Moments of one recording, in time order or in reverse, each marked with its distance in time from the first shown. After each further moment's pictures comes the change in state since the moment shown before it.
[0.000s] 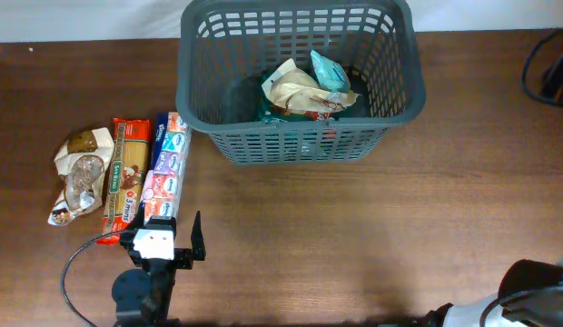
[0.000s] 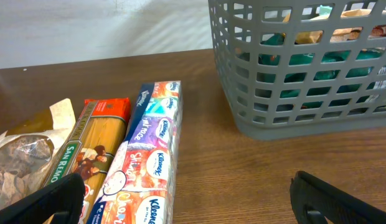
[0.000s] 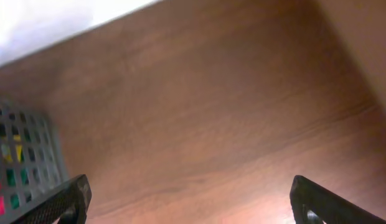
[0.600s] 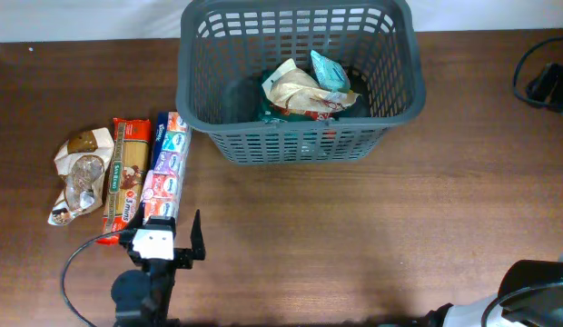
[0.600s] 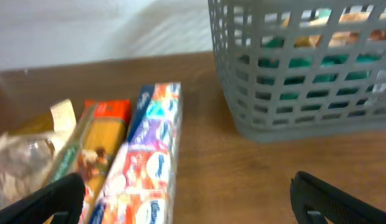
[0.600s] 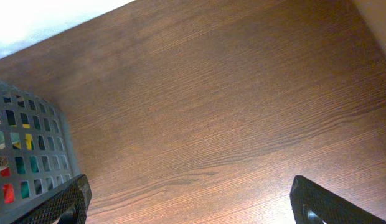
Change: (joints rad) left arm 0.000 0.001 0.012 -0.025 -0.004 -0.008; right arm 0.000 0.000 -0.042 0.002 -0.040 0.000
